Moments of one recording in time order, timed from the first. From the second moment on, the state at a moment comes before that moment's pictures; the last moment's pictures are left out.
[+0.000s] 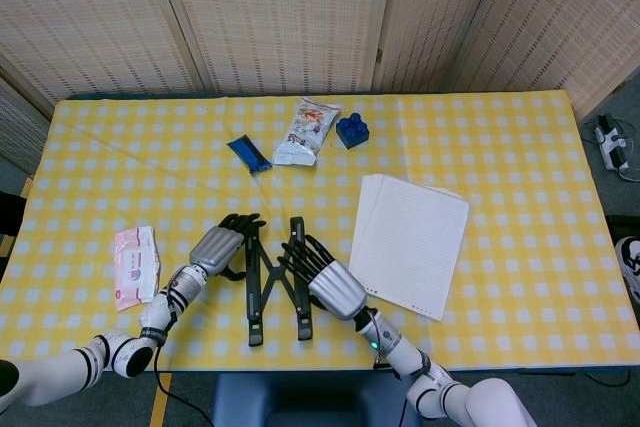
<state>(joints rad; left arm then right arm) -0.77 -1.62 -0.11 -1.21 1.27 0.77 0.02 0.67 -2.26 0.00 -0.50 -1.73 1.41 0.08</state>
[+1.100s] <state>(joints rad) -0.72 -1.50 -0.12 -1.32 1.24 0.85 0.03 0.73 -2.04 -0.06 -0.83 -1.79 1.38 -0.06</state>
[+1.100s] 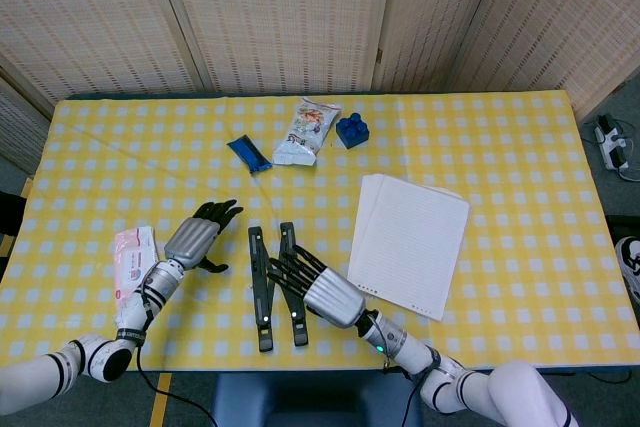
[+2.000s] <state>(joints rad) -0.67 -1.42 -0.13 -1.33 1.23 0.88 -0.04 1.11 -1.69 0.09 -1.40 -1.40 0.53 -0.58</state>
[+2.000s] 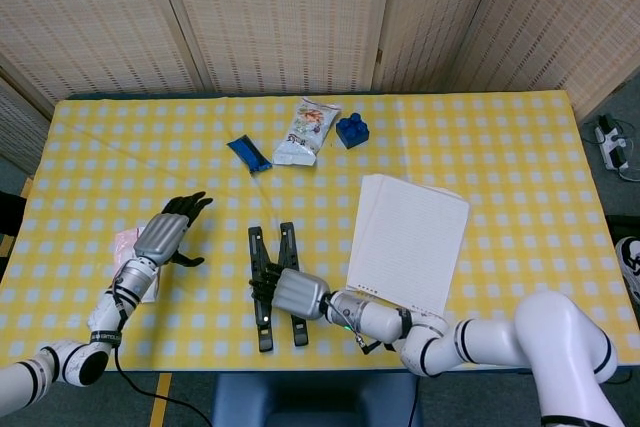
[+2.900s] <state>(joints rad) -0.64 -1.41 -0.13 -1.29 1.24 0.89 -0.11 1.31 -1.77 0.08 -1.32 -1.21 0.44 -0.68</state>
